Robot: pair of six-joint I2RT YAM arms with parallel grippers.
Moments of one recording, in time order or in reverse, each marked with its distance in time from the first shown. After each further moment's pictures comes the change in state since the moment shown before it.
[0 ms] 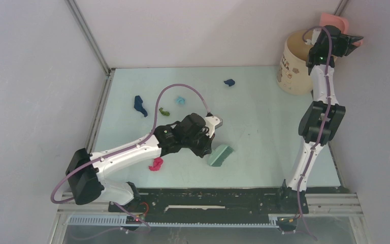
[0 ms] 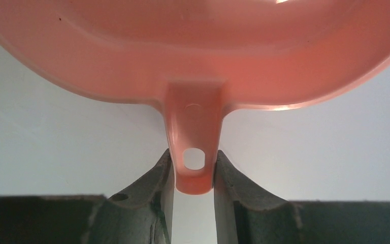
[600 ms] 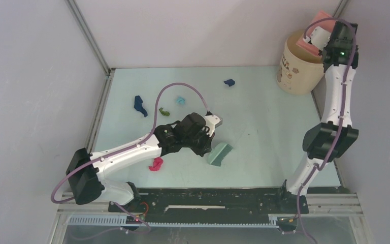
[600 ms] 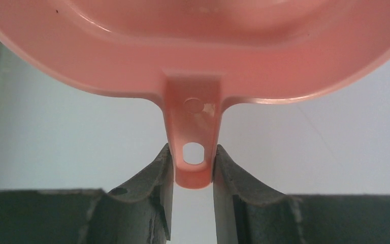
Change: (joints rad) left arm 0.000 0.003 0.011 -0.007 -0.032 -0.003; right arm -0.006 -0.283 0.012 -0.697 -0.328 0.509
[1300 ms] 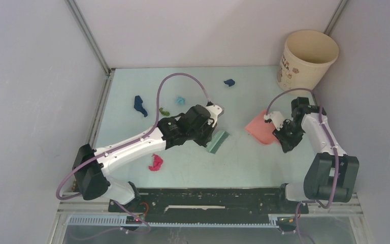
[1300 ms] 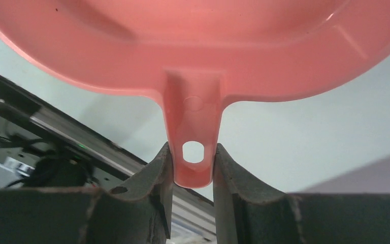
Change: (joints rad) left arm 0.014 0.072 0.138 -0.063 -0.146 -0.001; right arm 0.131 -0.535 -1.097 -0.426 -0.571 0.357
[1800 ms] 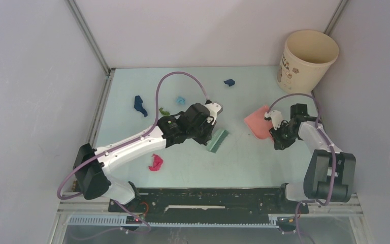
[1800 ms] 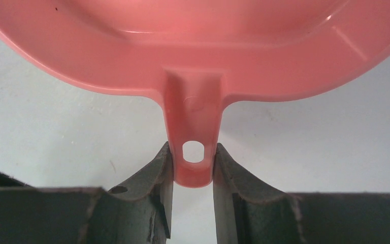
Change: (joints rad) left arm 0.019 0.013 0.024 -0.009 -0.002 -0.034; right arm -0.020 -0.003 -0.220 0.355 -0.141 0.161
